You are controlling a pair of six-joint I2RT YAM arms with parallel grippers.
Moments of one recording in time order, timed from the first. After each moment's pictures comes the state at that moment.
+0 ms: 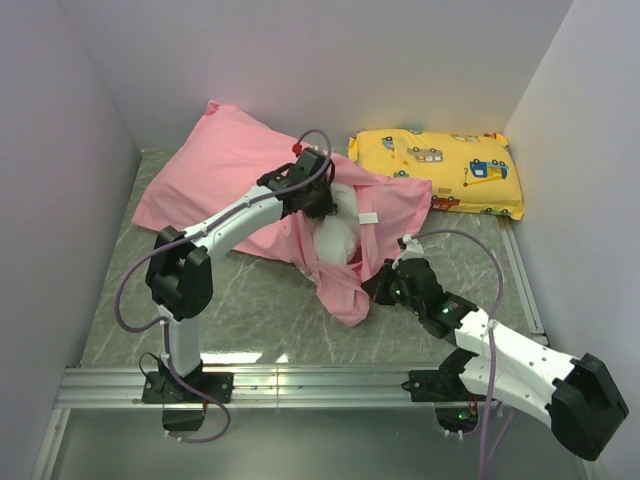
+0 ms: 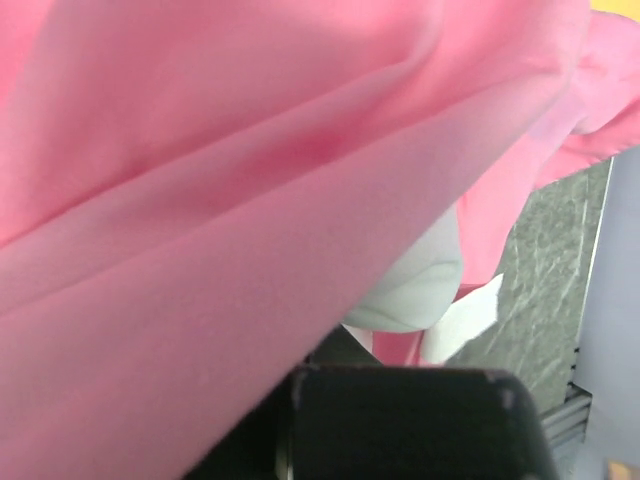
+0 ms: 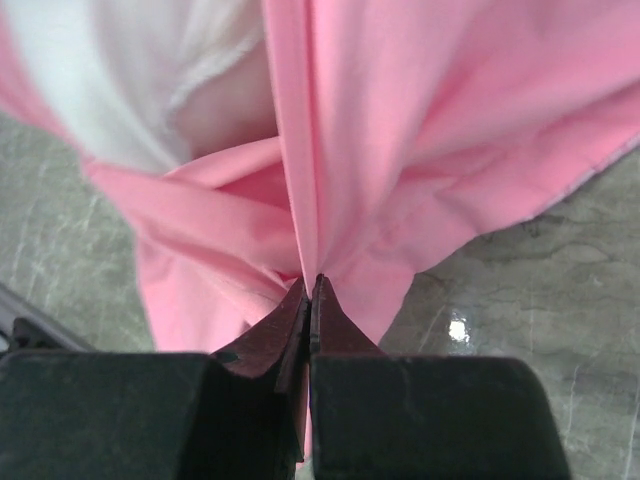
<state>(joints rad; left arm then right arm) -0.67 1.92 1.70 -0.56 -0.08 -0.81 0.68 0.86 0.39 -0.07 0.05 0.74</state>
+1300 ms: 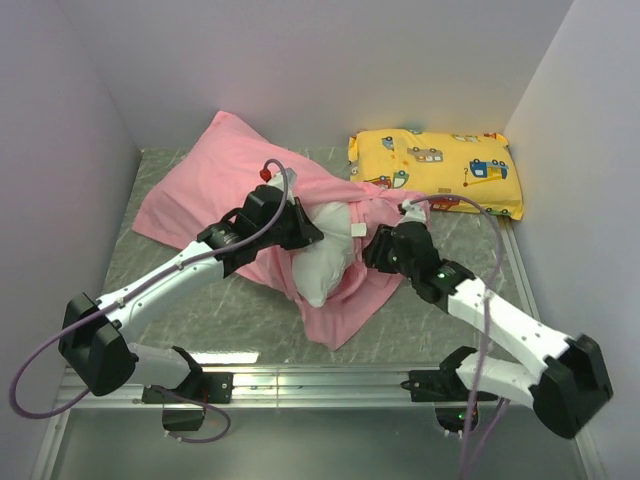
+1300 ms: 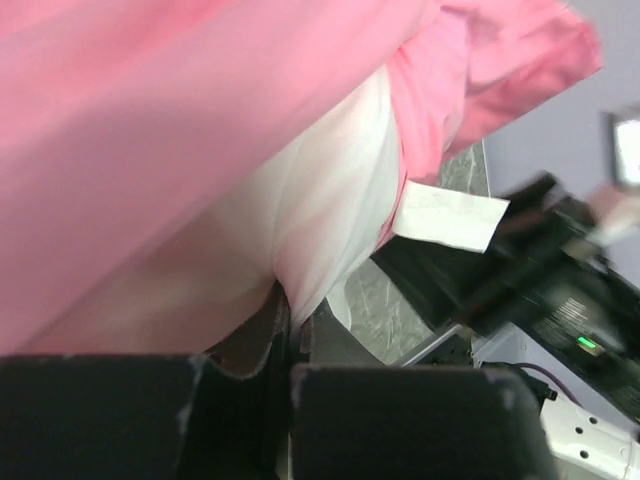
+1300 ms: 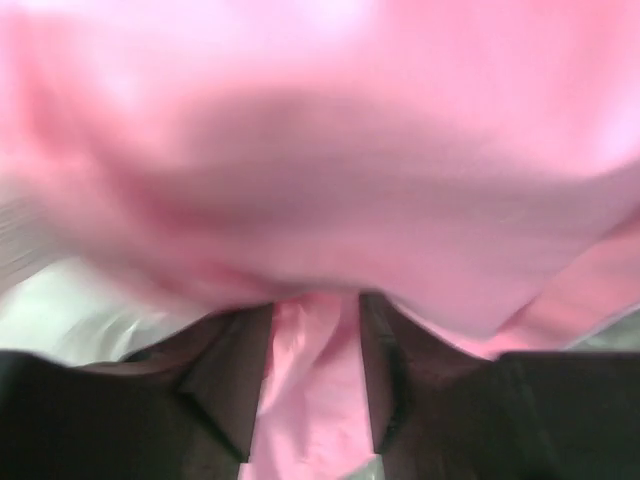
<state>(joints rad) -0.73 1.33 1.12 -0.30 0.05 -0.80 0.58 1.11 0.69 -0.19 0.15 0.65</state>
